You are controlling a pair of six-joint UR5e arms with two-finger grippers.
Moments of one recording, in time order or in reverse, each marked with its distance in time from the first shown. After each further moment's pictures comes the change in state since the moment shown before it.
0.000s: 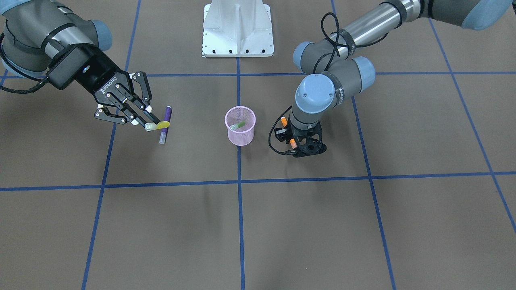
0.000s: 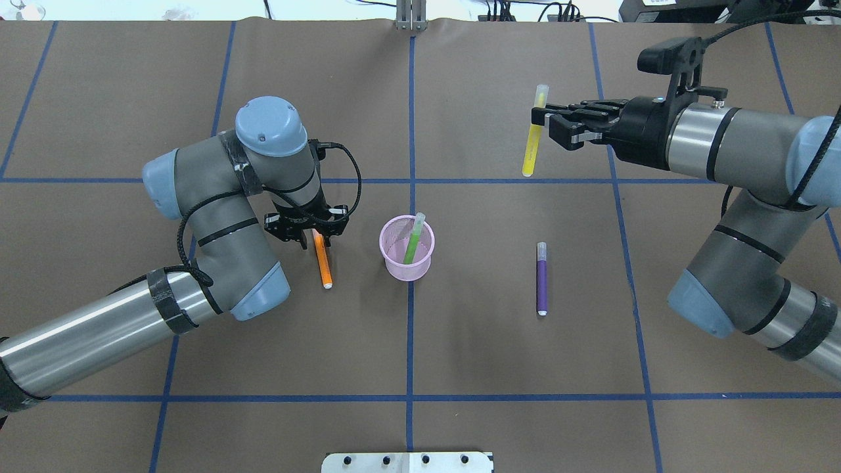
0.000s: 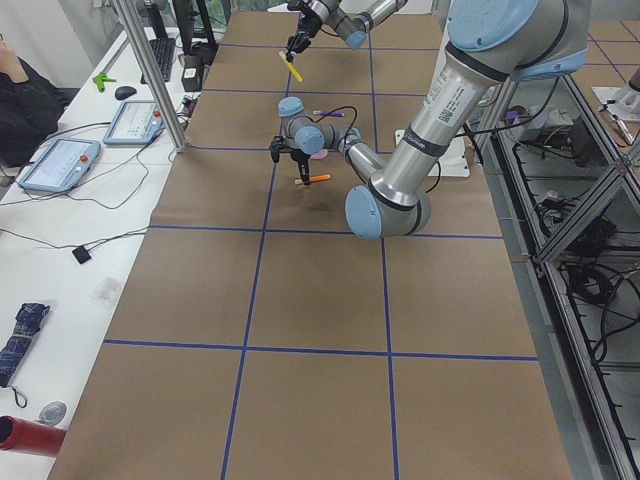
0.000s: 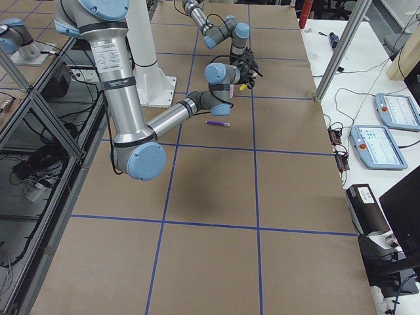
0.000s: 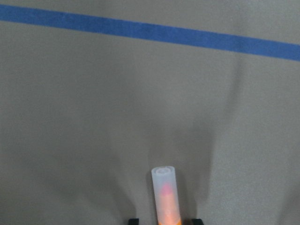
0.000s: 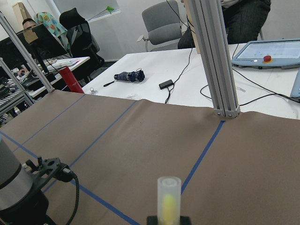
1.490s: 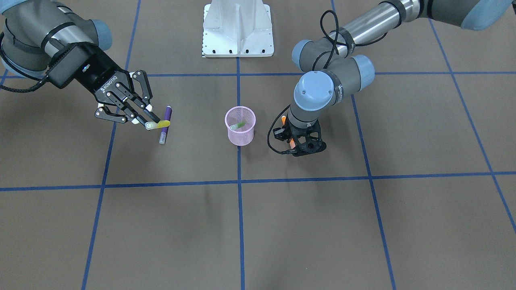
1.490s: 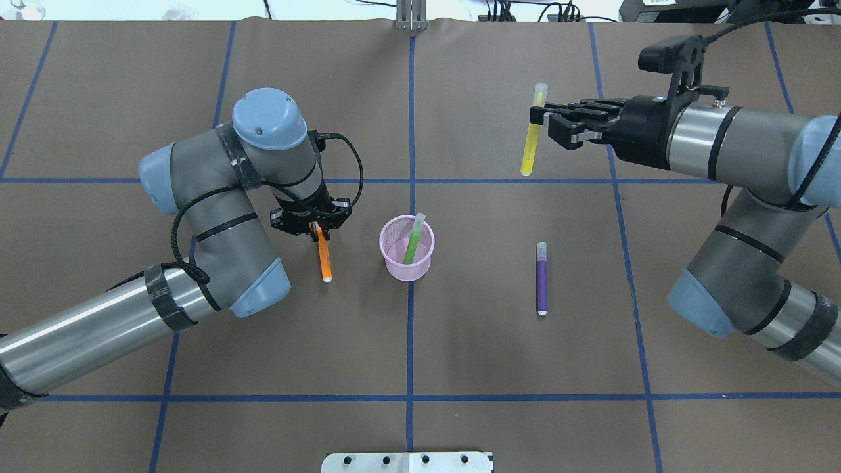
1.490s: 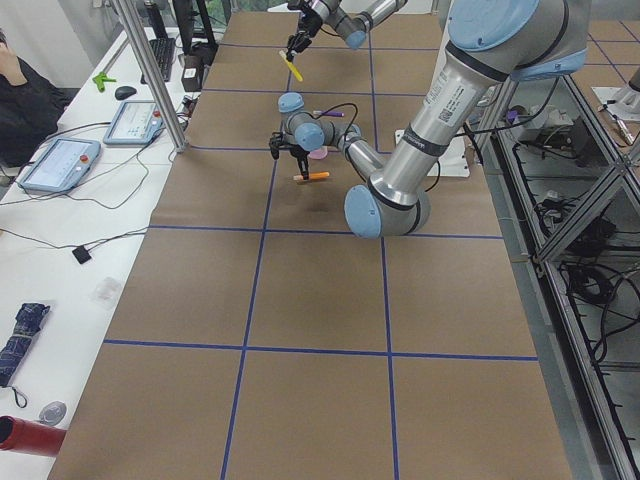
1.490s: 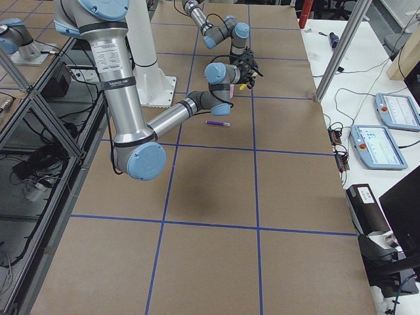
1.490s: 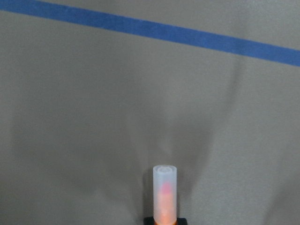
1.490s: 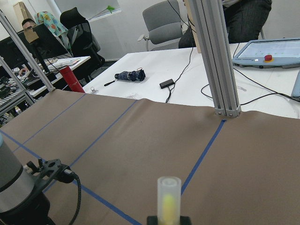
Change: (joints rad) left arm -0.015 -0.004 -0.049 -0.010 0.024 -0.055; right arm -0.004 0.007 0.009 0.000 0.001 0.001
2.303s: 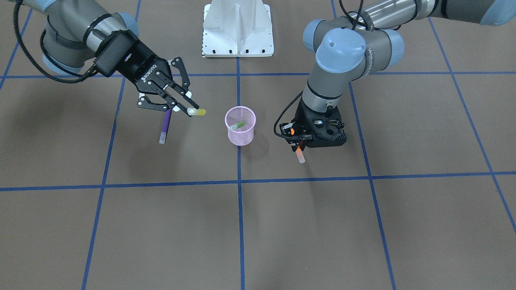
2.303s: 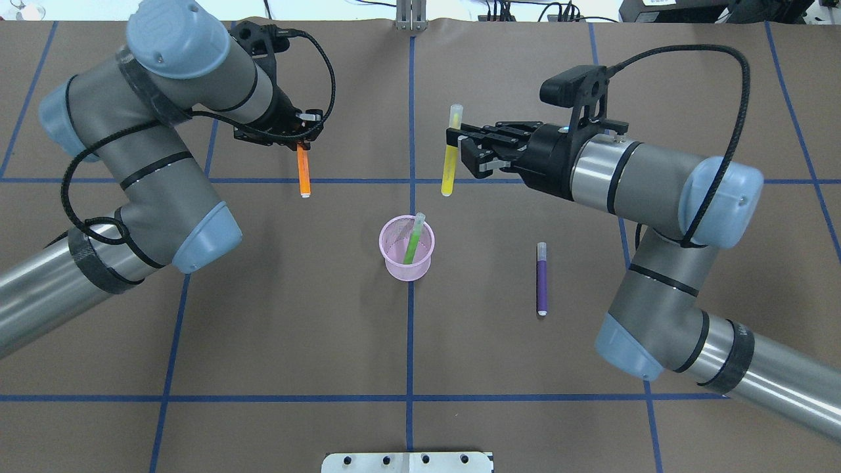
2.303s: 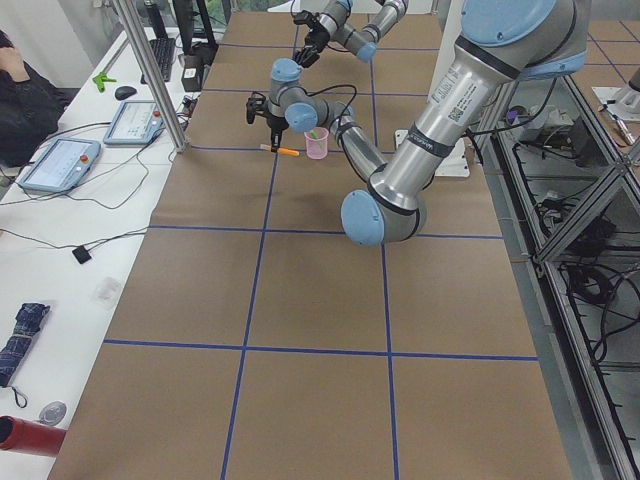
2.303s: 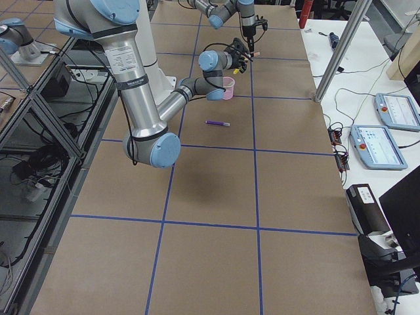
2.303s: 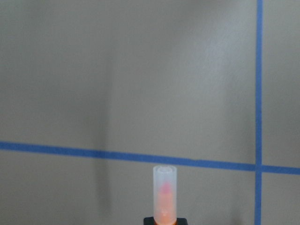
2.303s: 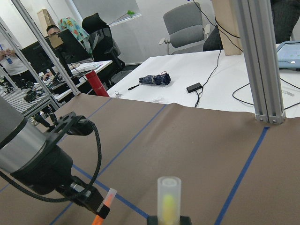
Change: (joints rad) left arm -0.145 0.039 -0.182 -0.070 0.127 0.141; right arm -0.182 0.141 -0.025 -0.048 -0.188 -0.016
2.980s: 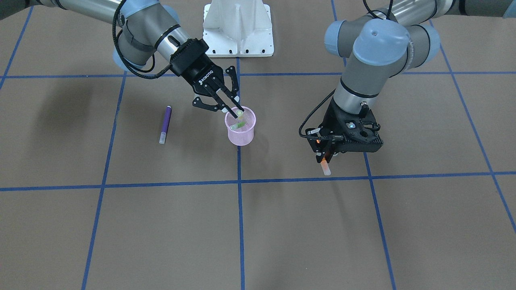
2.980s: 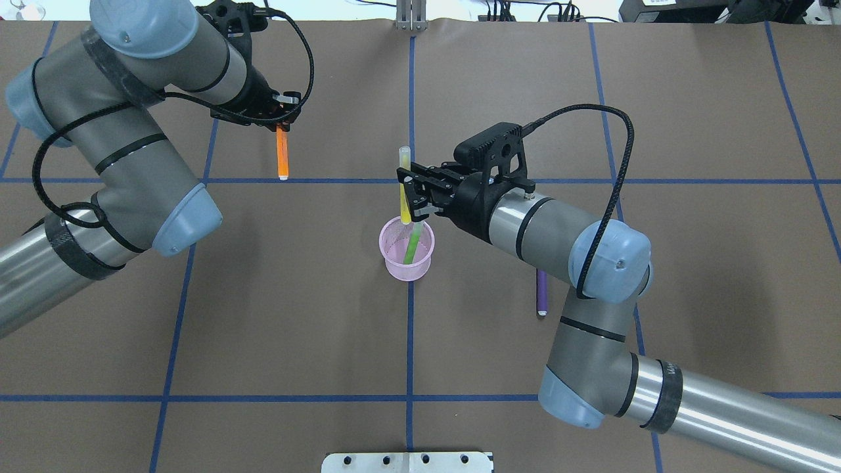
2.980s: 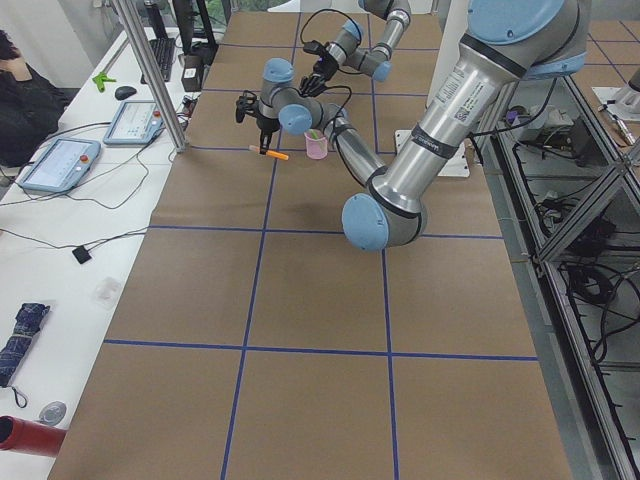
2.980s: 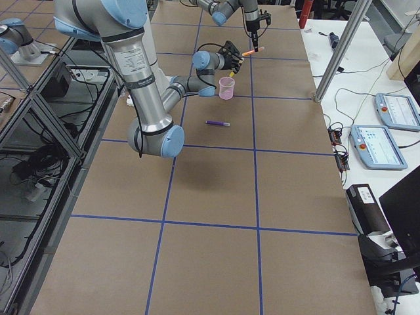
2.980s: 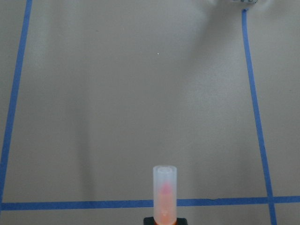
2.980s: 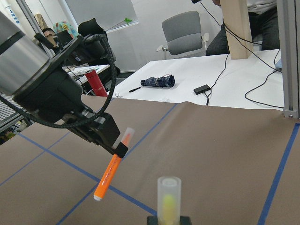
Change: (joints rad) left arm -0.040 0.020 -0.005 -0.006 0.003 0.071; right arm -0.154 0.098 -0.123 -0.036 -0.205 -0.080
